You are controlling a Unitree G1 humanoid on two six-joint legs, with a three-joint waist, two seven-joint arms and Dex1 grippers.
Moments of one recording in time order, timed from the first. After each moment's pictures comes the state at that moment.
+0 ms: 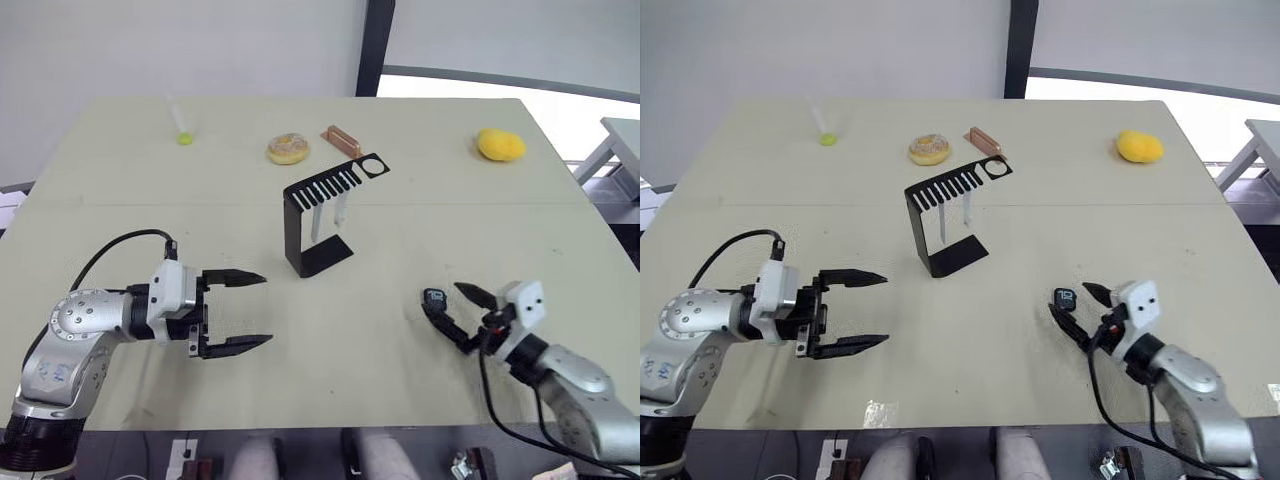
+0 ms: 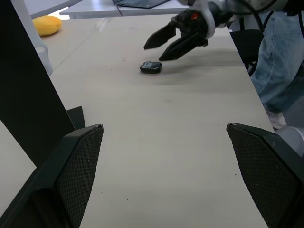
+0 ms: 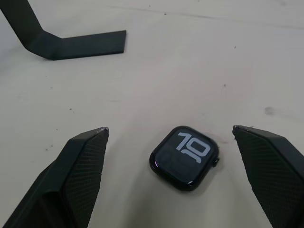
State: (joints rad) left arm -0.10 0.78 0.16 -0.30 -0.55 0.19 -1.16; right arm 0.16 -0.58 -0.27 -0.37 0.52 0.31 0.71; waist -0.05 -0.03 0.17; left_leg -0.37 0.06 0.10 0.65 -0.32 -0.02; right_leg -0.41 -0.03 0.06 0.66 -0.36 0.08
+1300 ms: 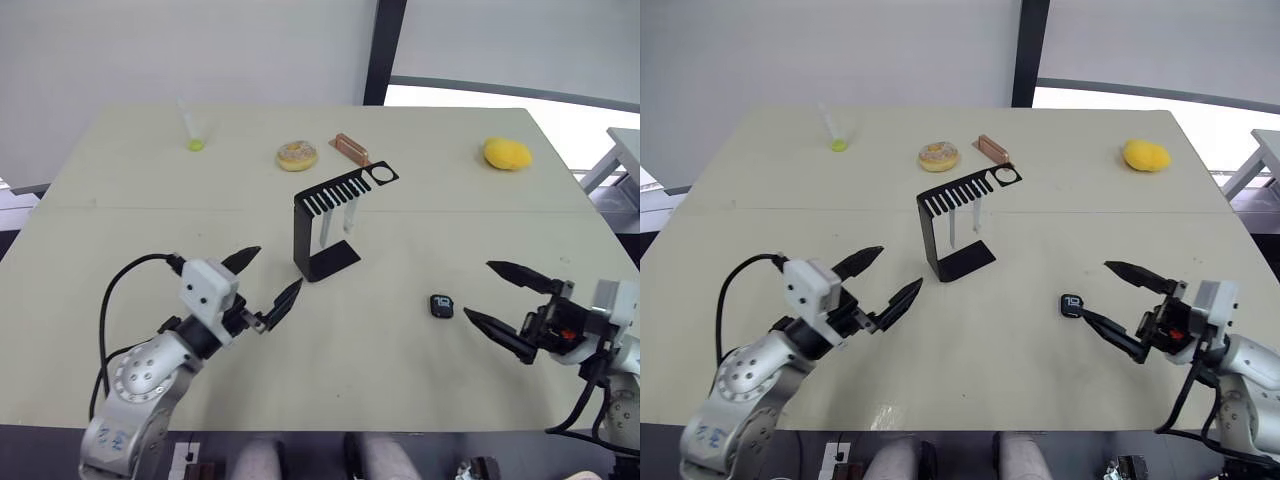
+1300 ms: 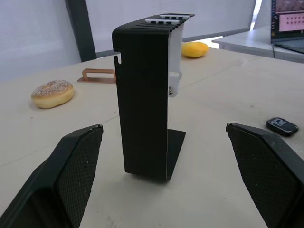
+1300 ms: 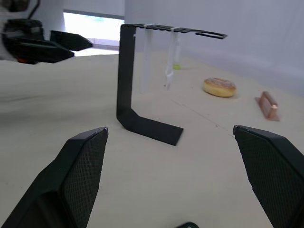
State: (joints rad) left arm 0.02 0.36 0.00 -0.70 -0.31 0.47 -0.30; right arm 0.04 -0.62 -0.34 -0.11 0.70 -0.04 1.22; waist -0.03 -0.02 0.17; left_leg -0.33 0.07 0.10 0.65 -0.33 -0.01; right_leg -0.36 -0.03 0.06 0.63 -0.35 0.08
